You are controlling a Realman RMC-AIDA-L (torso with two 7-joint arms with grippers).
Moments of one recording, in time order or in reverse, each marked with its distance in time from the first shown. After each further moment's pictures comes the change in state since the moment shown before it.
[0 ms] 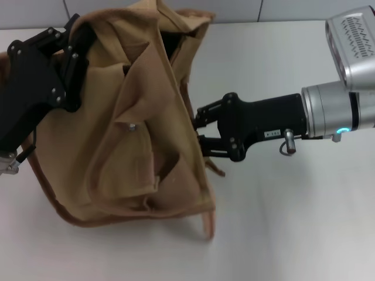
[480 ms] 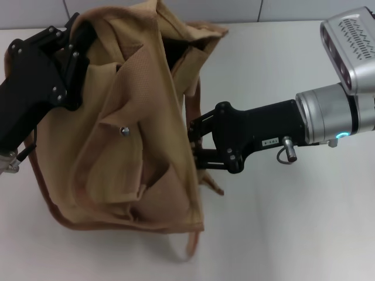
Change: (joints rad) left arm -0.003 0.000 0.000 -0.001 -0.001 -0.006 0.002; right arm 0.016 0.004 -0.018 0.008 0.003 -0.069 0.012
